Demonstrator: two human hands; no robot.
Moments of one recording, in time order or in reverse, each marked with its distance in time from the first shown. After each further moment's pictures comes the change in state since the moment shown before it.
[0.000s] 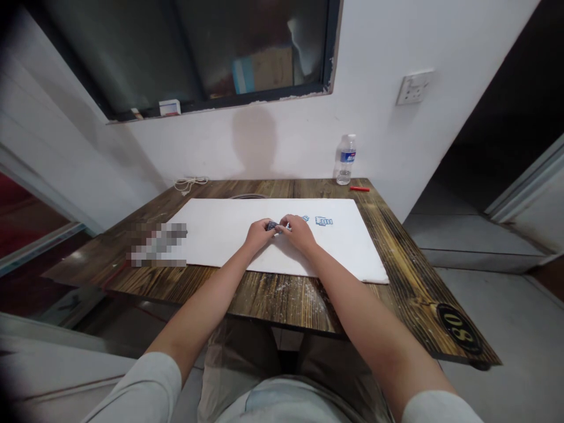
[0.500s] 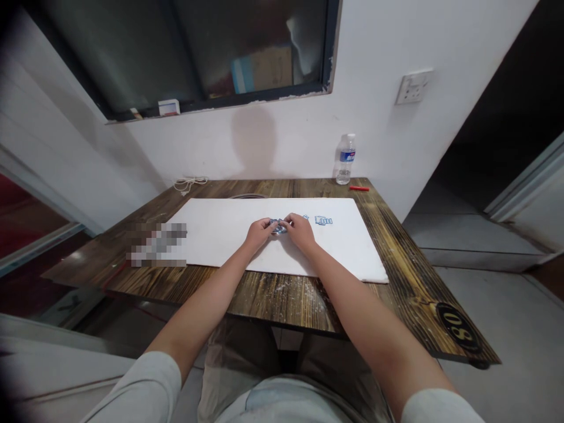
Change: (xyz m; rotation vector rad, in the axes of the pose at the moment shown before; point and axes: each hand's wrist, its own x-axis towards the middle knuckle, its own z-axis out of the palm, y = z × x) left_hand 0.005 -0.009 0.010 -0.291 -0.018 -0.044; right_hand 0.003 -0.003 -0.002 0.116 0.121 0.186
